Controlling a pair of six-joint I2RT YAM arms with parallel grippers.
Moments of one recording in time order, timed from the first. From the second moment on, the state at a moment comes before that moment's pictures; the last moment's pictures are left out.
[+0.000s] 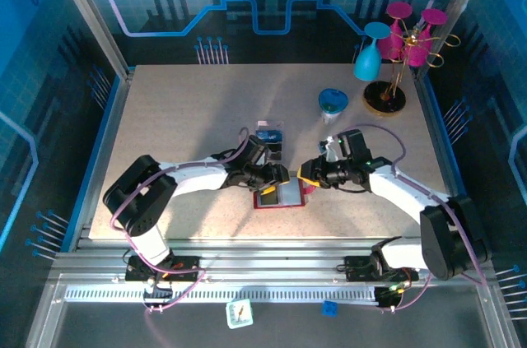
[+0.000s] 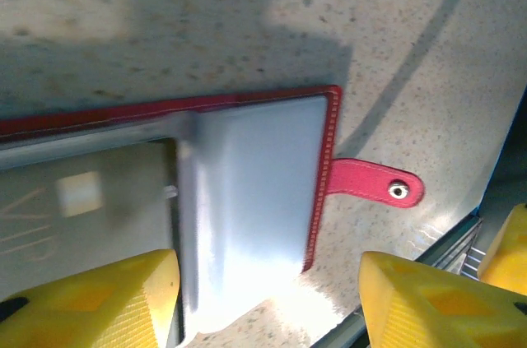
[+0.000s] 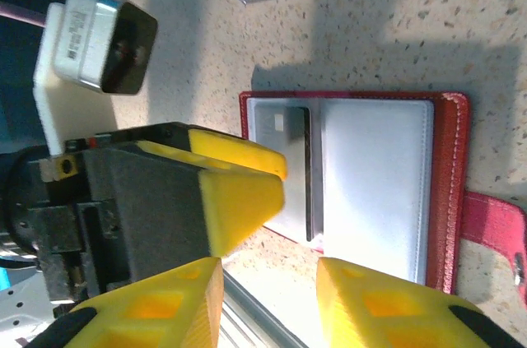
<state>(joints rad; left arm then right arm) -0.69 1.70 0.87 -0.09 0.41 -1.08 0.35 1.33 0.66 -0.27 -0.71 0.71</state>
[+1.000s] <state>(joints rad) -0.62 1.59 0.74 -0.13 0.39 -1.07 0.52 1.70 0.76 -0.08 -0.71 0.76</state>
